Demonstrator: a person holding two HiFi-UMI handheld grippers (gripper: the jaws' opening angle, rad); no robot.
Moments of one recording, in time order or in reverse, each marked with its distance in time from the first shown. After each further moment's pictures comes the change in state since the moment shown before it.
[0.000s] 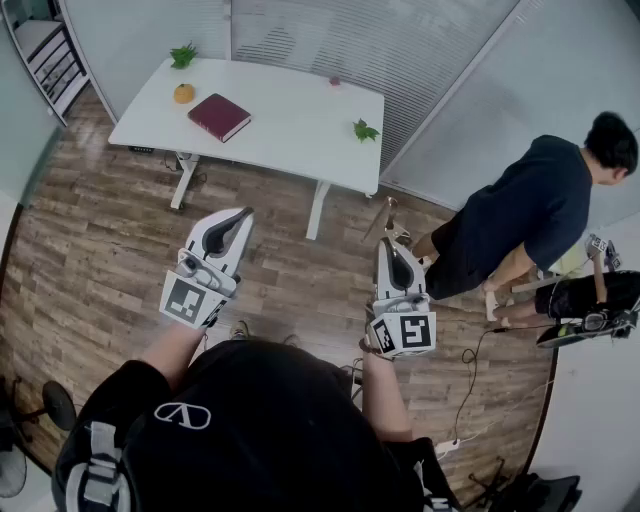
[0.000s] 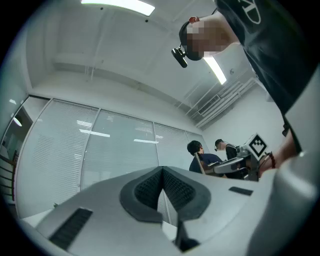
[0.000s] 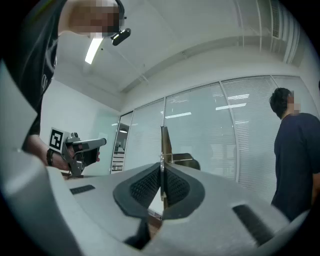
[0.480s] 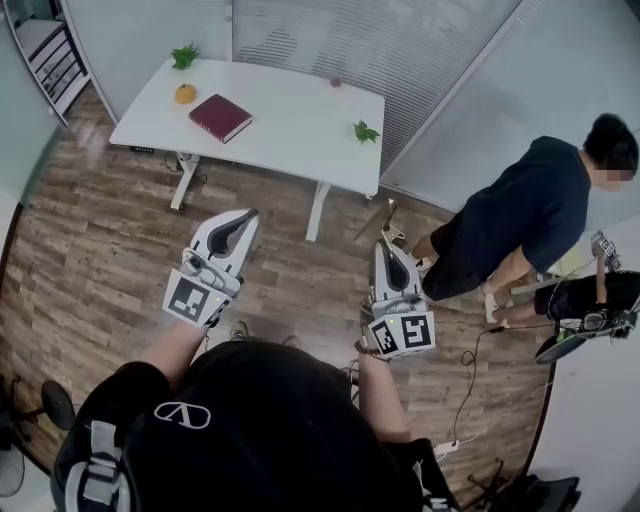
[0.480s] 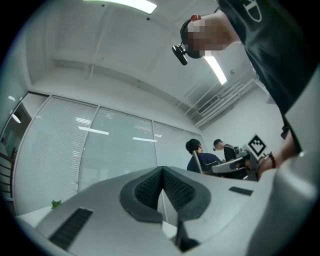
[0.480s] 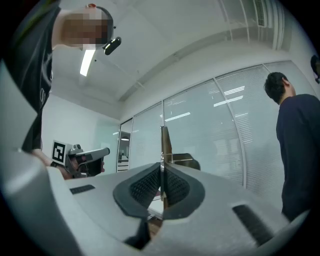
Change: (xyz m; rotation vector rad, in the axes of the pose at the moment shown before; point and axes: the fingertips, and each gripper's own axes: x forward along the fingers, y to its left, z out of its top) left arm -0.006 -0.003 -0.020 -0.022 0.038 0.007; right arm -0.005 0.008 -0.001 0.115 -0.040 0.033
